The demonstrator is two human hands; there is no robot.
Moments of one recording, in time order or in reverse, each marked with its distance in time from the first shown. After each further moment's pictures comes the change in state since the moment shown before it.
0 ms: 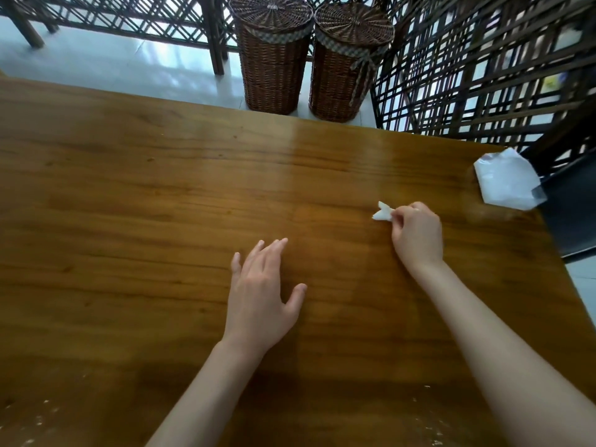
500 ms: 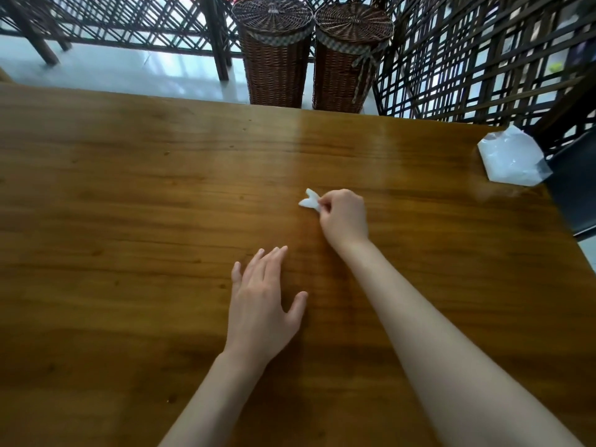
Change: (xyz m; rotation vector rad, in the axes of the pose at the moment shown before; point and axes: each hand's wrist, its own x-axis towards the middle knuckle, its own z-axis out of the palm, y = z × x) left_hand -0.046 -0.010 -0.012 0.039 0.002 -0.002; right_hand -0.031 -0.109 0.025 0.269 -0.159 -0.050
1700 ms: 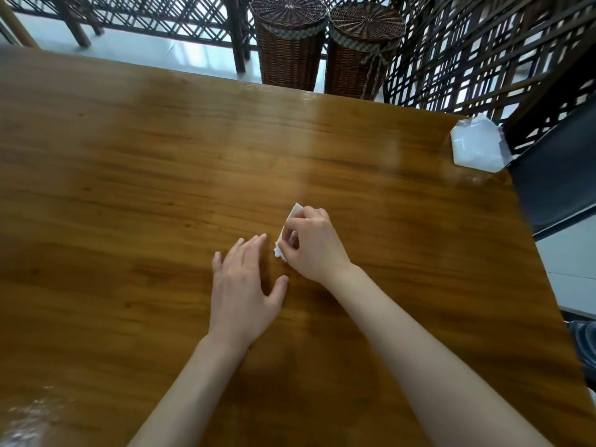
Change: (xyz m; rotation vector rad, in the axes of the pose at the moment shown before) left_hand -0.068 0.061 0.021 0.010 0.113 -0.135; right_hand -0.118 0.034 -0.044 0.034 -0.217 -0.386
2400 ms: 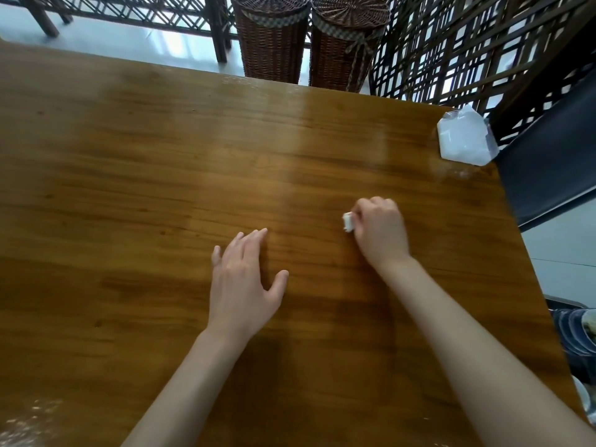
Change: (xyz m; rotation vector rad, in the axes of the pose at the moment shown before) left_hand 0.020 0.014 0.016 -0.002 -0.032 0.037; right_hand -0.004 0.096 -0.048 -0.309 0.192 0.248
